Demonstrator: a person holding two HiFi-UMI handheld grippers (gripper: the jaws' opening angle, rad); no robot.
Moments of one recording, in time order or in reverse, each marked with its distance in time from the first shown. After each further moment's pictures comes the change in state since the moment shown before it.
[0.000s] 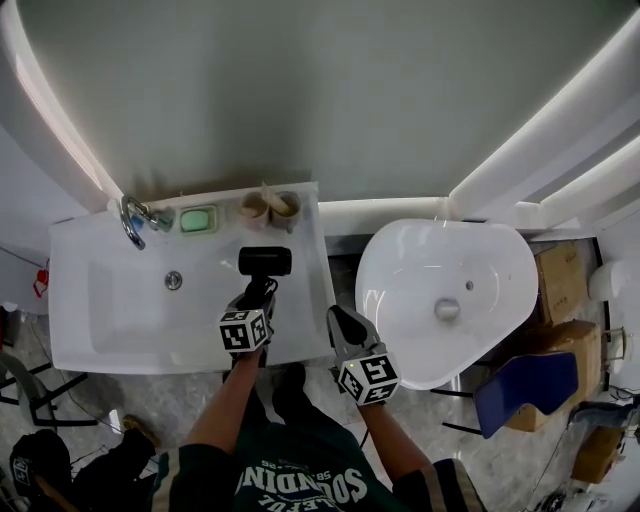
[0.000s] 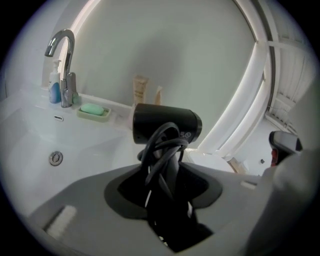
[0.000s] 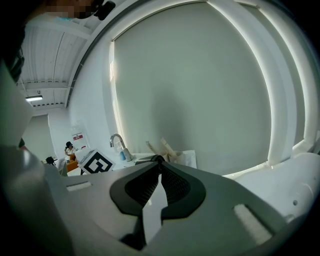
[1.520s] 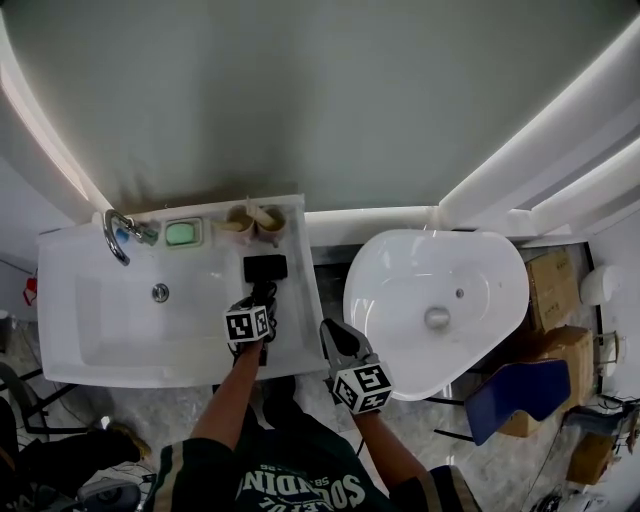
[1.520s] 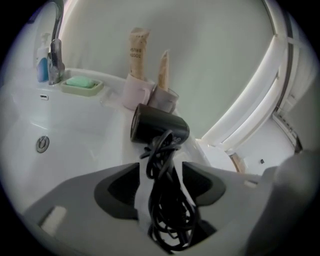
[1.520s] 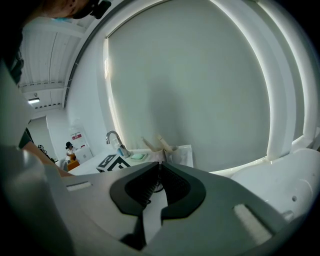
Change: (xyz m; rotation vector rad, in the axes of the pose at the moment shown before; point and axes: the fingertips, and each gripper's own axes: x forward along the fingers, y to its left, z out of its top) left arm 0.071 0.001 -0.028 -0.062 0.169 0.040; right arm 0.004 -0.027 -0.011 0.032 0.050 -0.003
